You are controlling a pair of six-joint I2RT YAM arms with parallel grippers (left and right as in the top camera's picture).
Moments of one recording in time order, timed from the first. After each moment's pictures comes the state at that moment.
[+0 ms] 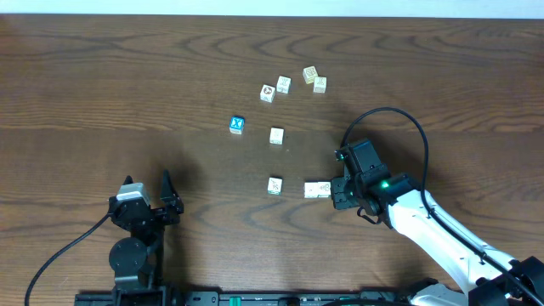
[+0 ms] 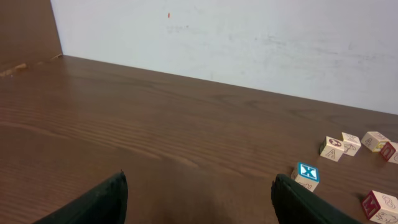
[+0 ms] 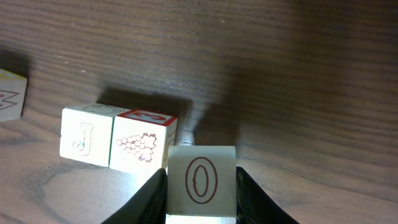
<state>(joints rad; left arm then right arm) 0.06 0.01 0.02 -0.11 -0.05 -0.15 0.47 1.39 0.70 -0.52 -0.01 0.33</state>
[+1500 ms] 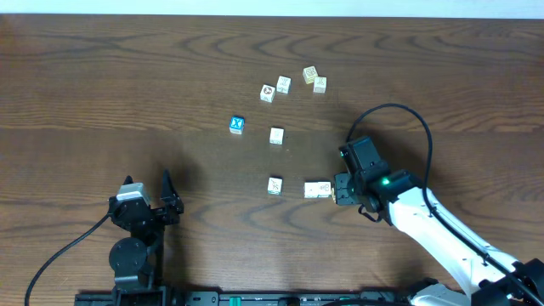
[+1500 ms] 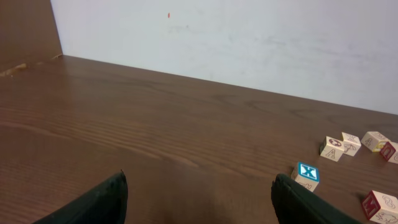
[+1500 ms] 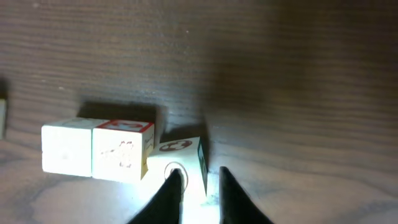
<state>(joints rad) 0.06 0.01 0.02 -0.11 -0.05 -0.15 0.47 1.39 0.75 -0.58 0.07 0.40</state>
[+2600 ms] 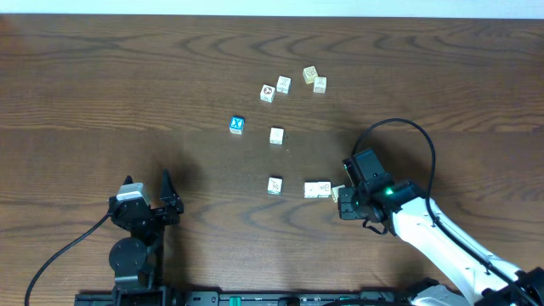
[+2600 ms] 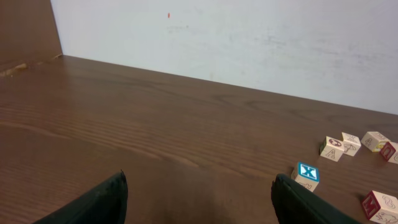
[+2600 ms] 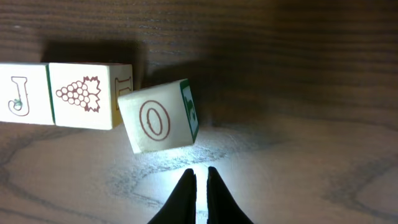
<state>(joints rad) 0.06 0.01 0.02 -0.11 -0.05 -0.15 0.47 1.35 0.66 -0.62 0.02 0.44</state>
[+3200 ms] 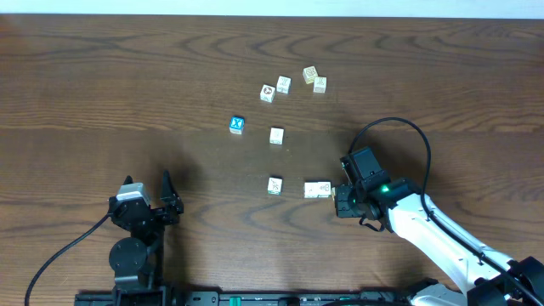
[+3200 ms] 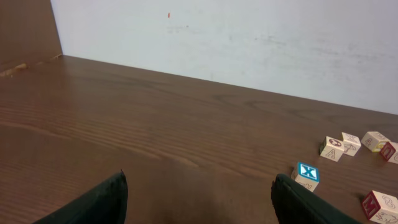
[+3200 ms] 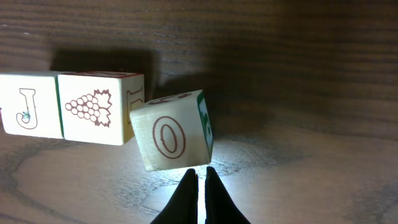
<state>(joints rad) 0.06 0.01 0.02 -0.11 -0.05 -0.15 0.47 1.39 0.66 -0.58 -0.01 0.44</state>
